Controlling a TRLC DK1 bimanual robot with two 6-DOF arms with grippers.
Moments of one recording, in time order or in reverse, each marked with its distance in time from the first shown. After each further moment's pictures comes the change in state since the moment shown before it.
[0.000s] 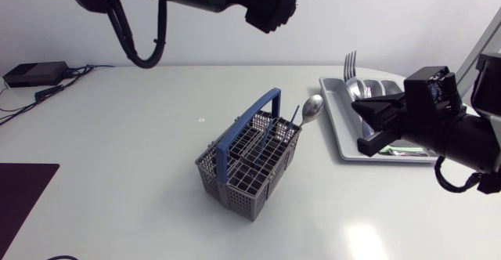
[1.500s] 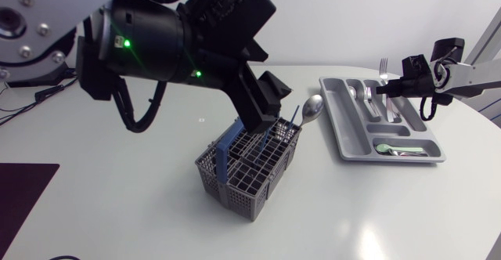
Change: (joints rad) left arm -0.079 -0.095 -0.265 0.030 0.000 0.269; right arm -0.487 1.234 0.920 0.028 -0.073 -0.002
